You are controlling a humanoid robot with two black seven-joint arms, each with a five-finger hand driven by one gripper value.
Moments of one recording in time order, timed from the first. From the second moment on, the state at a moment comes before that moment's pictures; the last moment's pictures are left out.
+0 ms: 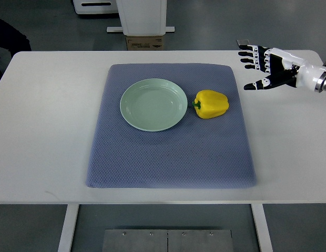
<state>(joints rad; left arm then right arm) -0.02 0.00 -0.17 -0.22 0.04 0.15 0.02 1.12 -0.58 0.12 0.76 -0.52 0.49 0.45</state>
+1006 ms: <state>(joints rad) -0.02 0.00 -0.17 -0.22 0.04 0.15 0.02 1.38 -0.31 -0.55 0.79 -0.60 0.03 0.45</state>
